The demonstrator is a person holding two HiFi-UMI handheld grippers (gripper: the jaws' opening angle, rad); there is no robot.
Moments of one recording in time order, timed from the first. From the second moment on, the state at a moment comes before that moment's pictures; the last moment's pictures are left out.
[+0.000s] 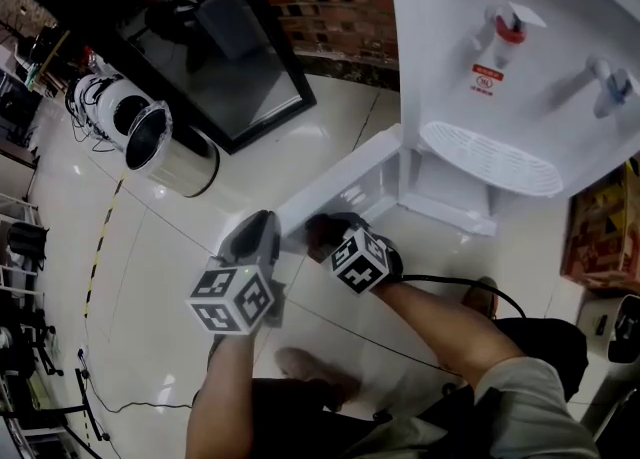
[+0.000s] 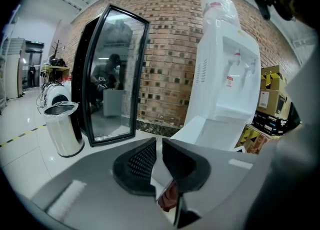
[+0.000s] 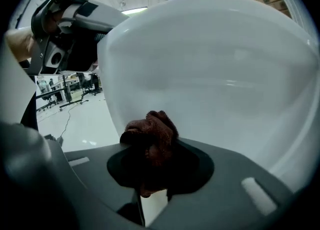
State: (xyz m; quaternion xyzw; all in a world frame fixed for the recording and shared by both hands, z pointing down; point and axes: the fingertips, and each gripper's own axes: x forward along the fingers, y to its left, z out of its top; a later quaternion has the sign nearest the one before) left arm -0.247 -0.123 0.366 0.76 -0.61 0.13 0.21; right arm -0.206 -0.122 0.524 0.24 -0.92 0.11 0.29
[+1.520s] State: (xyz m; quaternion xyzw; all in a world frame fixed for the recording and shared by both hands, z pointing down) left arm -0.247 -0.130 0.366 0.75 -0.62 0.16 0.18; right arm -0.011 -0.221 0.509 0.50 -0.82 0.19 0.19
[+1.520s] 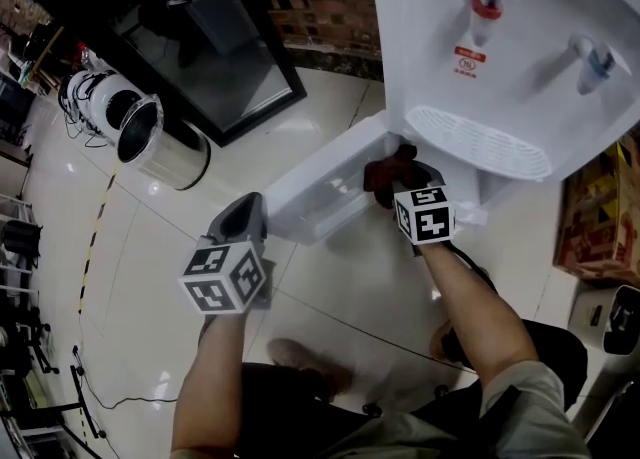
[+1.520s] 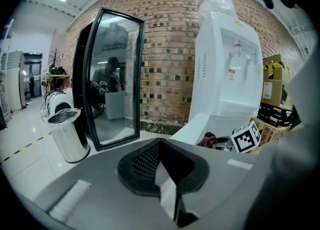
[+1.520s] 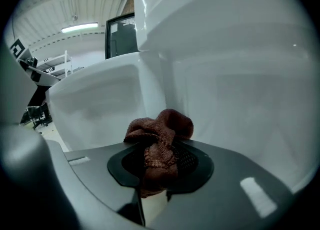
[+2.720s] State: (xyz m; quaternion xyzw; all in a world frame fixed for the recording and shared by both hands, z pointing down) left arm -0.242 -0.130 0.364 0.78 -0.59 0.14 0.19; right arm -0.262 -0.046 0.539 0.12 -0.96 0.00 0.26
